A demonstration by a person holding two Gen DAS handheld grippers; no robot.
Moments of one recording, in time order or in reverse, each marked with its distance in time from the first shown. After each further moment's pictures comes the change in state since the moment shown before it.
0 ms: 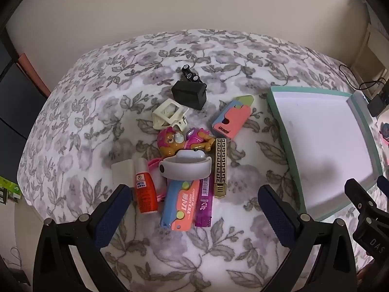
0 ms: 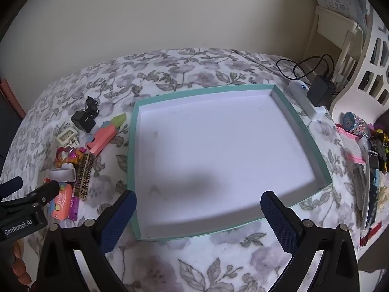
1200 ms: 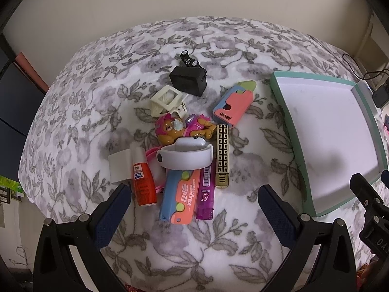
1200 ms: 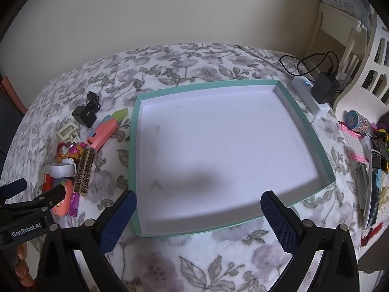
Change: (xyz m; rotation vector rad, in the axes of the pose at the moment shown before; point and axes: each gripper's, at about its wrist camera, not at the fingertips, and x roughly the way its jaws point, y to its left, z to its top) left arm 0.014 -0.001 -0.001 0.040 0.089 0.020; right arm 0.004 0.002 0.000 -0.011 0.033 0.017
